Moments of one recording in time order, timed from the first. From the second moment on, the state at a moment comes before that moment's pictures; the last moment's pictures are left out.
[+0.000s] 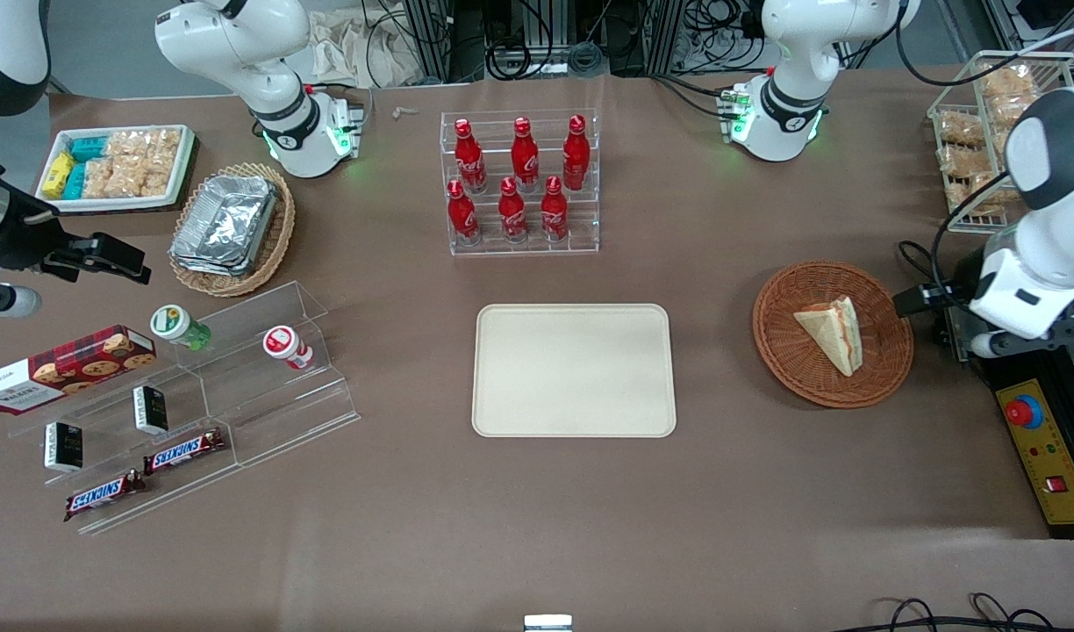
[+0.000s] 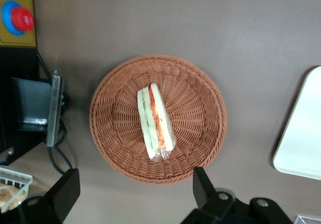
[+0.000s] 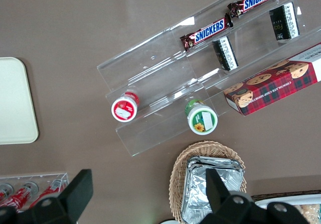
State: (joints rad) arm 0.07 0.06 -0.05 -1.88 0.04 1.81 -0.19
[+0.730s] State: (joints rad) arm 0.06 0.08 -0.05 -2.16 0.02 2.06 -0.39
